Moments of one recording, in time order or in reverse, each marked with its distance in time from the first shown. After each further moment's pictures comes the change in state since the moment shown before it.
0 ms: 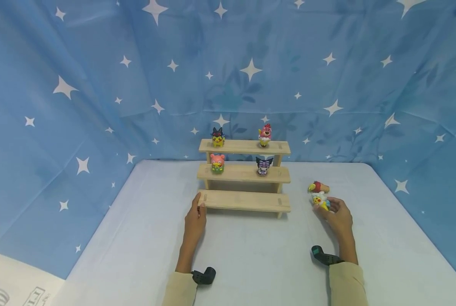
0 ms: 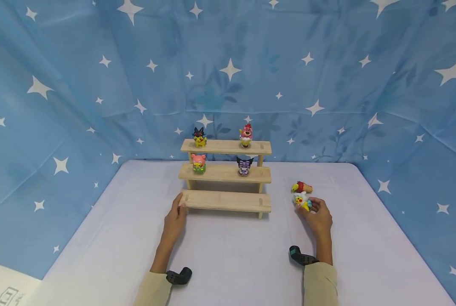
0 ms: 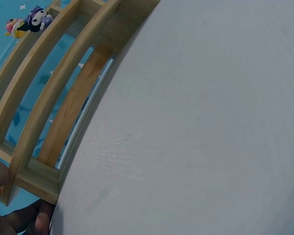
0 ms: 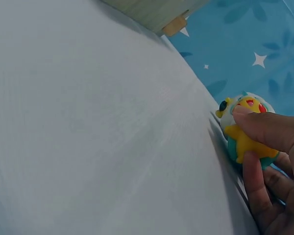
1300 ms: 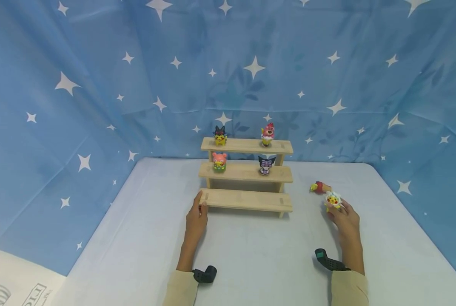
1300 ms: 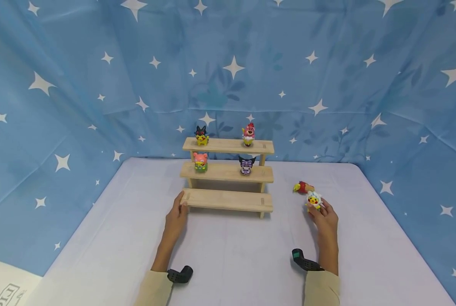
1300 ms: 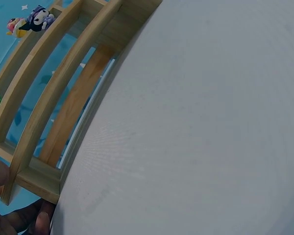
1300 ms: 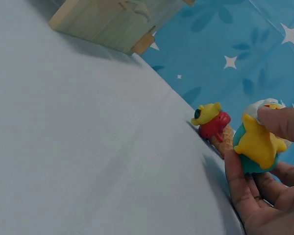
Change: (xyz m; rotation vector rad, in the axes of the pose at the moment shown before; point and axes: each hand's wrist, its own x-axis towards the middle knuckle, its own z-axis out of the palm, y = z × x) left_hand 0.002 -0.001 0.000 -0.012 -0.004 0.005; right_hand -0.010 -0.008 -0.011 0.547 -0.043 0.267
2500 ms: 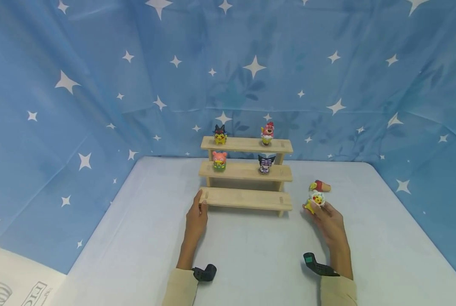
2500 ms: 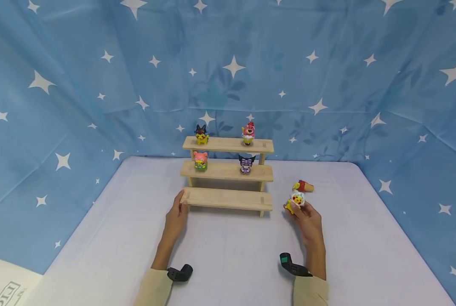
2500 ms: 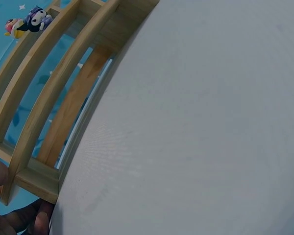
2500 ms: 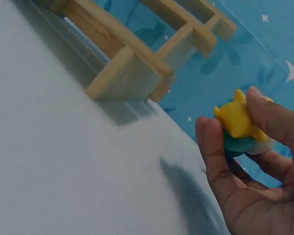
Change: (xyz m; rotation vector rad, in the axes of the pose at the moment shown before) left_hand -0.001 0.002 -0.001 0.001 -0.001 -0.009; right_hand -0.029 0.005 0.027 0.083 -0.297 -0.123
